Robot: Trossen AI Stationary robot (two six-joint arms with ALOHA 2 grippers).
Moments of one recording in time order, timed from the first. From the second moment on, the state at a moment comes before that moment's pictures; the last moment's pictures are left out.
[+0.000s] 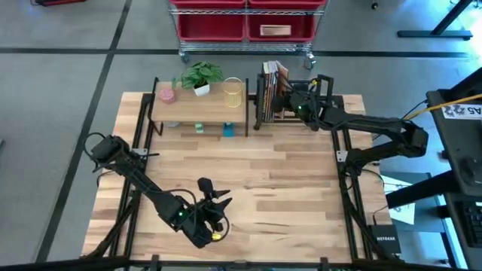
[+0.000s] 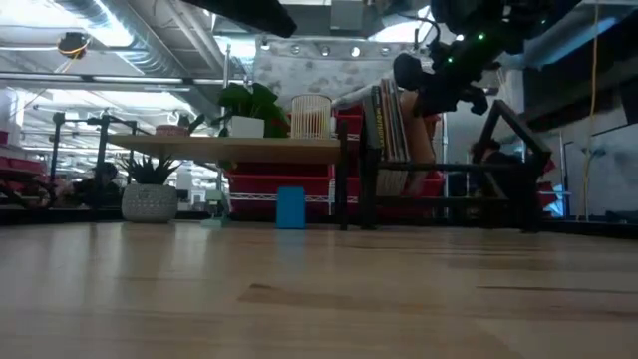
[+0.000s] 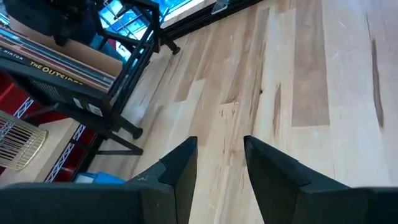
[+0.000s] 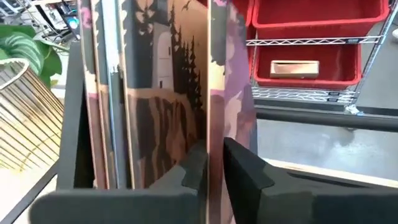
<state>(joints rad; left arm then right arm) -0.68 1.79 1.25 -0.38 -1.10 -0.27 -0.45 1.28 0.84 -0.06 0.62 0.54</state>
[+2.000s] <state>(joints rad) -0.67 1.80 1.25 -0.38 -1.10 -0.28 -0.68 1.26 0.84 -0.16 0.33 0.34</state>
